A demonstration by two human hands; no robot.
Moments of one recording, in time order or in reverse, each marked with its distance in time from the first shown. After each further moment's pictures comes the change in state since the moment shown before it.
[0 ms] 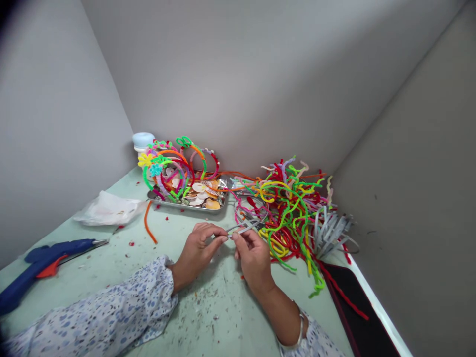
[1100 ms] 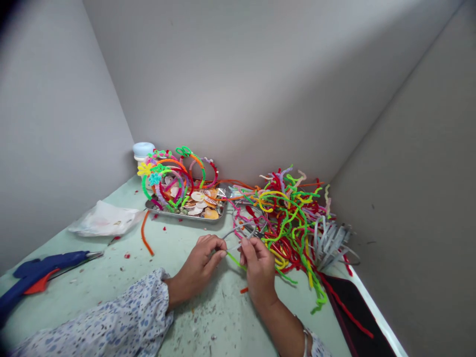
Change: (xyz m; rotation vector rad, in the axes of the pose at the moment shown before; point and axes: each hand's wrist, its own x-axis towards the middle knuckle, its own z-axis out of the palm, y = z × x) left_hand 0.000 0.004 -0.001 -0.053 -0.171 -0.007; right_hand 0.008 0.011 -0.004 0.163 0.096 -0.048
